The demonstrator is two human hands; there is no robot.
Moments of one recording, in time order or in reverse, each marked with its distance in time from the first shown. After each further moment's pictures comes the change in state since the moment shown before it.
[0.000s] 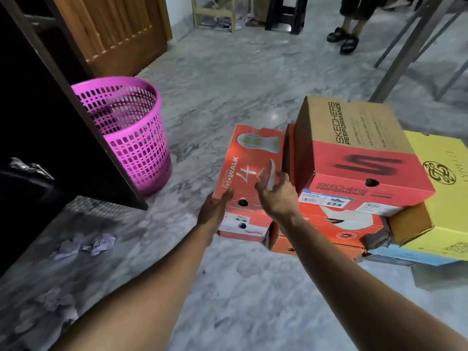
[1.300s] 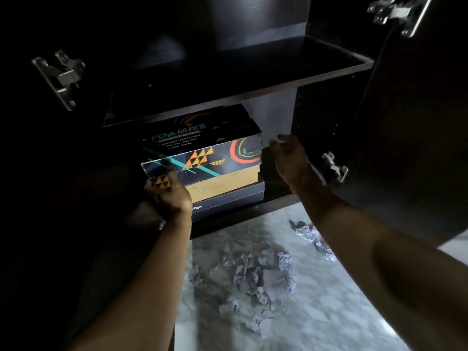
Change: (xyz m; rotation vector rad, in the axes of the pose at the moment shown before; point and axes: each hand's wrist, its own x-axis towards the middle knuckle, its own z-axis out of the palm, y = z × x) left_hand -0.265 -0.061 -0.566 -0.511 1.805 0.255; right_hand -0.250 -0.379 0.432 0.366 -0.867 -0.656
